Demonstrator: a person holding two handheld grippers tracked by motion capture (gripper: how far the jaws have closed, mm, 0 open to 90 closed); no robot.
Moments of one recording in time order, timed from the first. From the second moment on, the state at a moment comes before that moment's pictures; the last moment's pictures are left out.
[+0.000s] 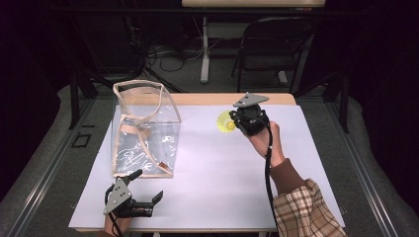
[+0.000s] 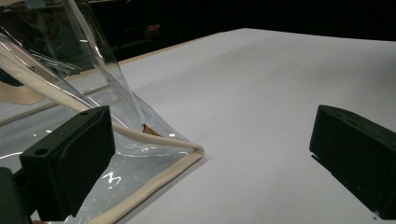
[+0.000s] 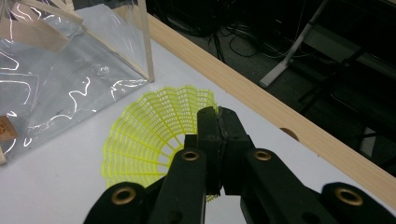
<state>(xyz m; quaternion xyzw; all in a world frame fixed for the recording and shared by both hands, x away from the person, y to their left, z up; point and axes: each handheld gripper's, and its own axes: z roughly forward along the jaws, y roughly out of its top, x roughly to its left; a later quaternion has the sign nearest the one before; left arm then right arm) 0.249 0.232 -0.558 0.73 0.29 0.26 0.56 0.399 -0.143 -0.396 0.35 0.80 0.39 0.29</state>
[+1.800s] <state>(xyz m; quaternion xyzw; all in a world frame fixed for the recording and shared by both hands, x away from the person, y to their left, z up) 0.250 0.233 -0.557 0.73 0.29 0.26 0.56 0.431 -0.086 -0.367 0.31 0.81 0.42 0.27</state>
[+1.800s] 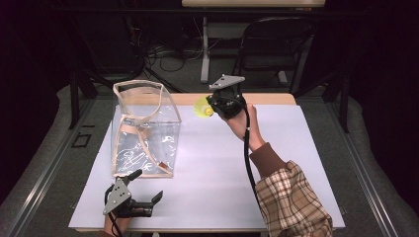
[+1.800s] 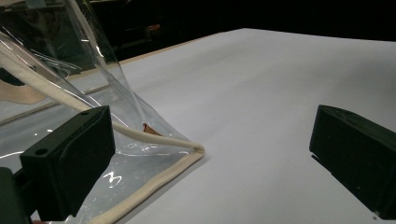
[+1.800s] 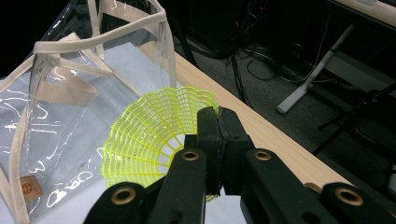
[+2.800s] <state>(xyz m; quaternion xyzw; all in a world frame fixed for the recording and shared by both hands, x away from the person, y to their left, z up) 0.249 0.233 -0.557 0.73 0.29 0.26 0.56 0.436 -0.064 -0.359 0.30 0.81 0.43 0.27</state>
